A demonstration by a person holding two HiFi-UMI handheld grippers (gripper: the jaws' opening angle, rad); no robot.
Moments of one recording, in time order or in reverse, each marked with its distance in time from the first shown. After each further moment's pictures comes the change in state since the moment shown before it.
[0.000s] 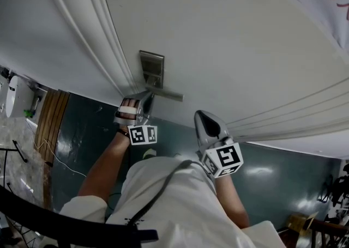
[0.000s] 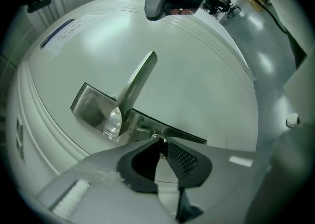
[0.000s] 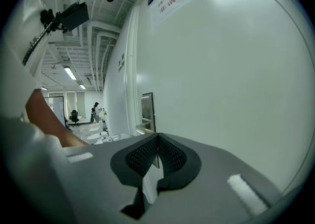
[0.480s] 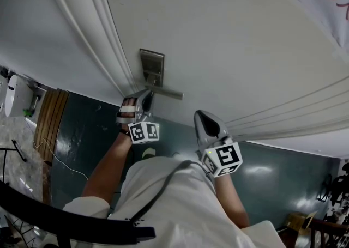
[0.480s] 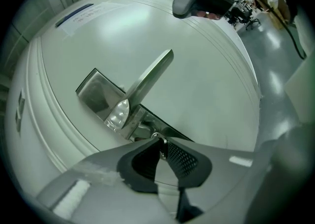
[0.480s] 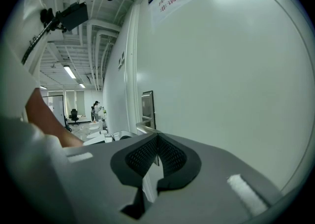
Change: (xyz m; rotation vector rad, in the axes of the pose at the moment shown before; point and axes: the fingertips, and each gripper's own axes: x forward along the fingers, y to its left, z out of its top) left arm 0.001 0.003 -0.001 -0.197 0.025 -0.007; right arm -0.003 0.001 -0.005 -0.004 0.015 -0.005
